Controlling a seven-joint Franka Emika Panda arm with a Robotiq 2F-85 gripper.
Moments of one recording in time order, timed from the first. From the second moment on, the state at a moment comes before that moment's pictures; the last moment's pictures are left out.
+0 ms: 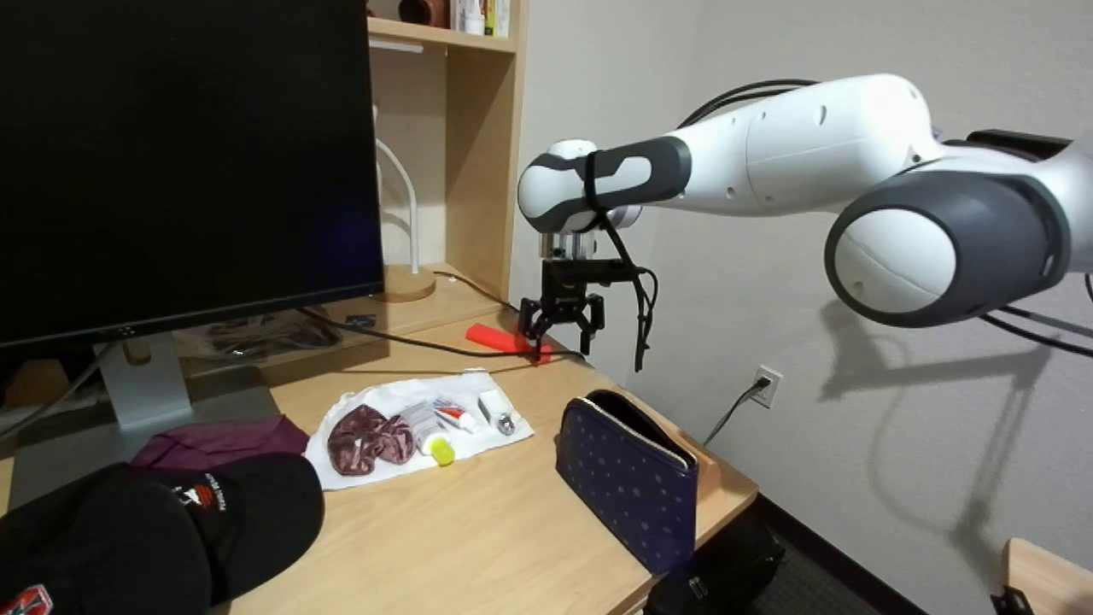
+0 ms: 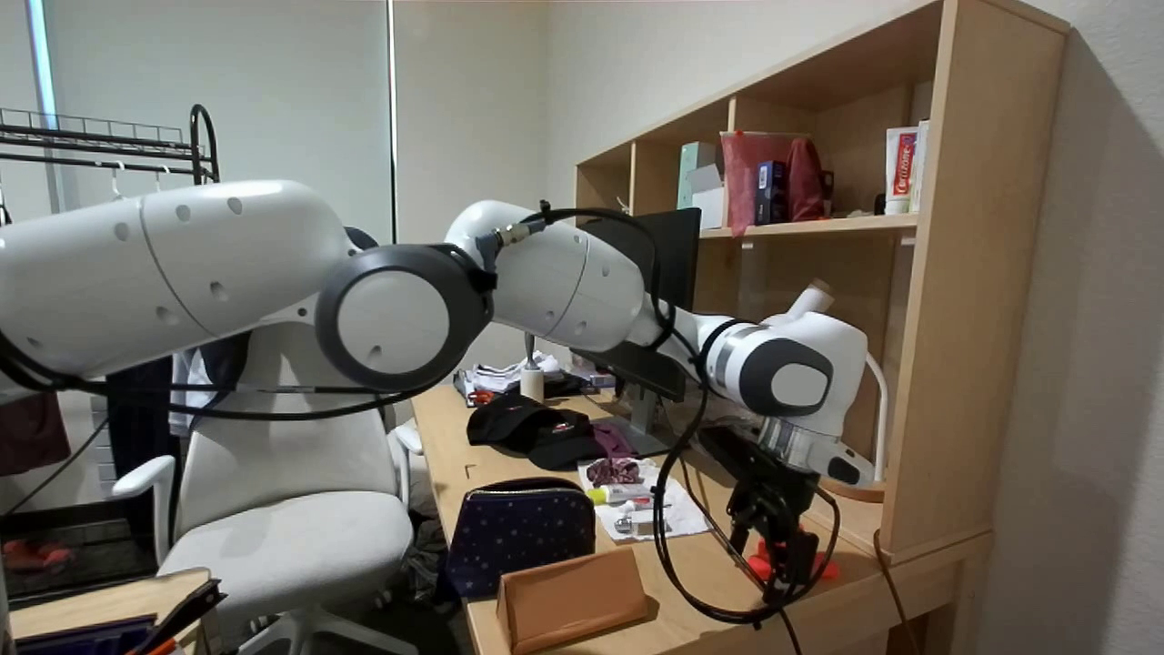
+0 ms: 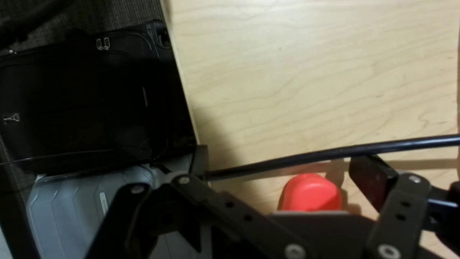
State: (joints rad) arm -0.18 1.23 -0.09 -0.71 0.16 1.73 0.15
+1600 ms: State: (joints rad) arm -0.15 1.26 -0.12 -0.63 0.11 1.81 0.03
